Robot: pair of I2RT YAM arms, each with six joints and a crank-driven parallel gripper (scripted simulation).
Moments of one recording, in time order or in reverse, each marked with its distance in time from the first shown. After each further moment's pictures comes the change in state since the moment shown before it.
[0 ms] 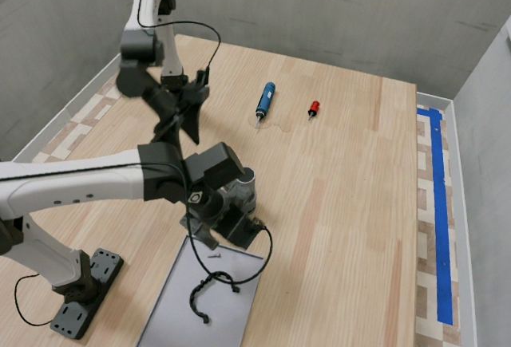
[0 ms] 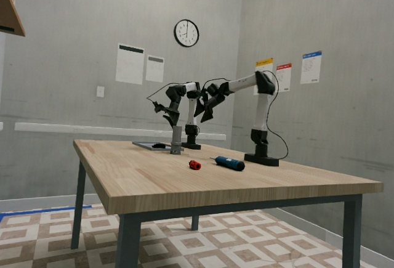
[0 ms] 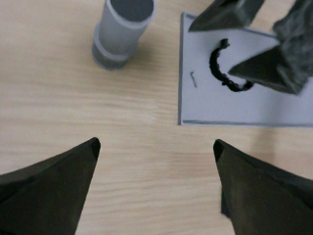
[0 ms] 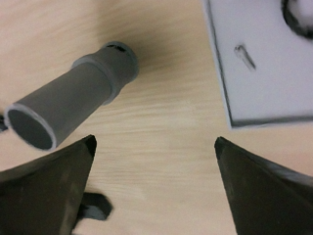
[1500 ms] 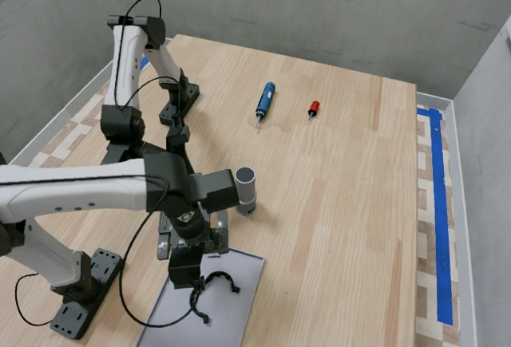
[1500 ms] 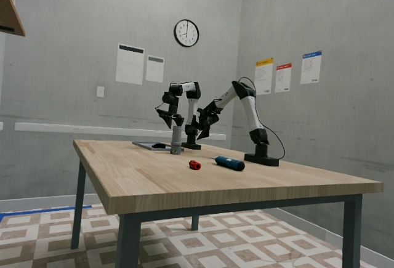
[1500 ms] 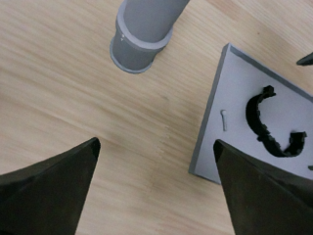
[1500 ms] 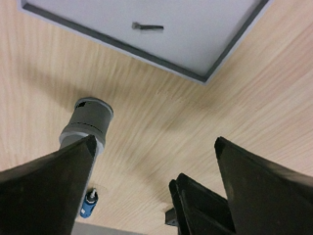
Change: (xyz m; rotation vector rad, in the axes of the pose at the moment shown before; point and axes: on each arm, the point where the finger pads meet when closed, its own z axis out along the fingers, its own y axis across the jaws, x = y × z) left arm 0.084 0.004 0.075 -0.268 -0.317 -0.167; right arm 0.008 -0.058 -0.009 0.367 0.039 0.773
